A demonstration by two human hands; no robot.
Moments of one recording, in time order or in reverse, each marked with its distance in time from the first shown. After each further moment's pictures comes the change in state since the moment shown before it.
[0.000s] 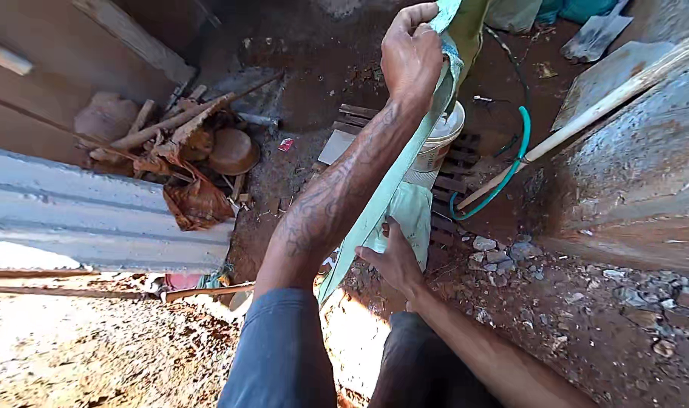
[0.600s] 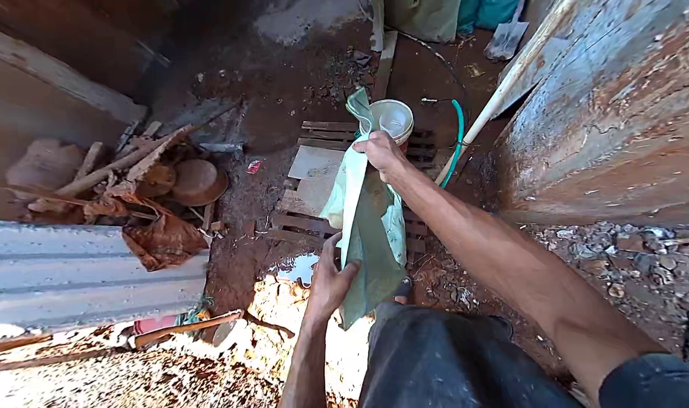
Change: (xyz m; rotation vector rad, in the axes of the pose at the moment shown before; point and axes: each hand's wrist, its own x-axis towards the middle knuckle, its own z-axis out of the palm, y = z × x) left_hand -0.282 -0.088 -0.146 0.441 -0.284 -0.428; right_hand 0.077 -0.076 -0.127 0.278 0.142 -0.041
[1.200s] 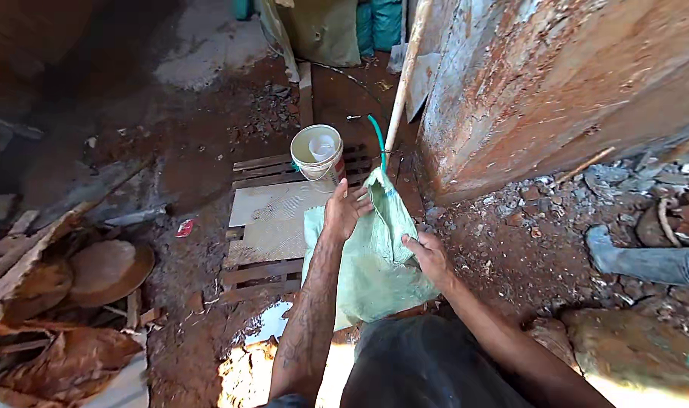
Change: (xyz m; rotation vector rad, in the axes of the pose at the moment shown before) left_hand 0.156 0.070 0.163 -0.674 -0.502 -0.095; right_hand -0.177 0.199 -0.113 0.070 0.474 -0.187
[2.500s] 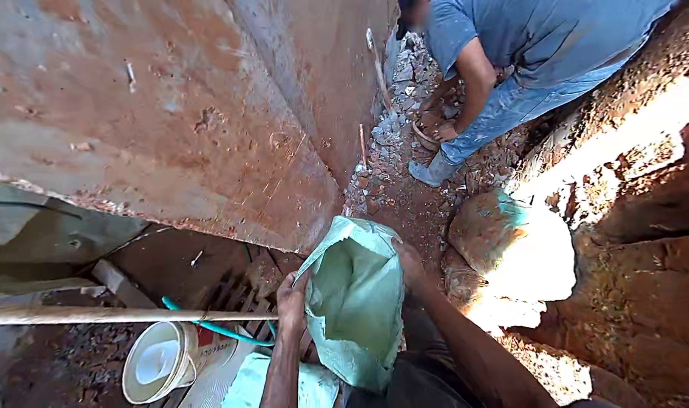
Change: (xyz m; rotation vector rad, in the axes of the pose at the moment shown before) left_hand 0.020 -0.203 0.416 0.791 -0.313 0.038; right_hand -0.067 0.152 -0.438 0.622 1.074 0.416
